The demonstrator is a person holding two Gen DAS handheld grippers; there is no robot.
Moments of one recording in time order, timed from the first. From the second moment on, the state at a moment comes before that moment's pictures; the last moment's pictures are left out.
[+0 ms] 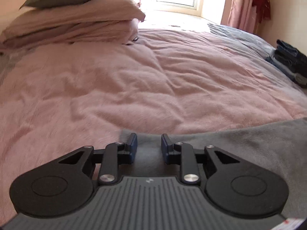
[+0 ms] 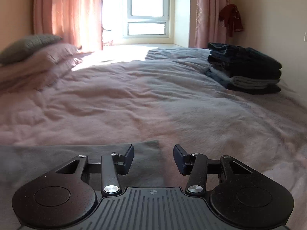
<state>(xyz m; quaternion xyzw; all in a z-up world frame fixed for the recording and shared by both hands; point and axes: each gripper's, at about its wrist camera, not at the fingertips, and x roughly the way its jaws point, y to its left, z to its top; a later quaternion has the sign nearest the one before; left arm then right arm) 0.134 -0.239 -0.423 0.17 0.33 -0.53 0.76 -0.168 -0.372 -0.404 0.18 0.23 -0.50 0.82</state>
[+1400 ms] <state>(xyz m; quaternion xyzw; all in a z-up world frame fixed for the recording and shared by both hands) -0.057 -0.010 -0.333 0.20 0.27 -0.55 0.77 -0.272 -0.152 -0.368 0.35 0.13 -0.45 0.81</state>
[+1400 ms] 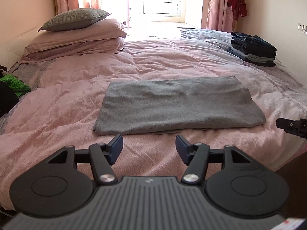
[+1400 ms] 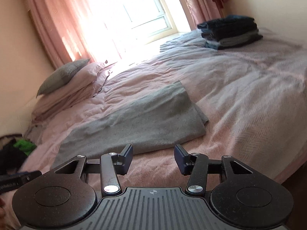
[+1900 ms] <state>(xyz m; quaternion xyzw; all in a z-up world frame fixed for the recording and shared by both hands) -0.022 -0.117 -0.384 0.19 0.30 -0.57 0.74 -0.303 -0.250 -0.440 0.51 -0.04 -0.47 0.72</state>
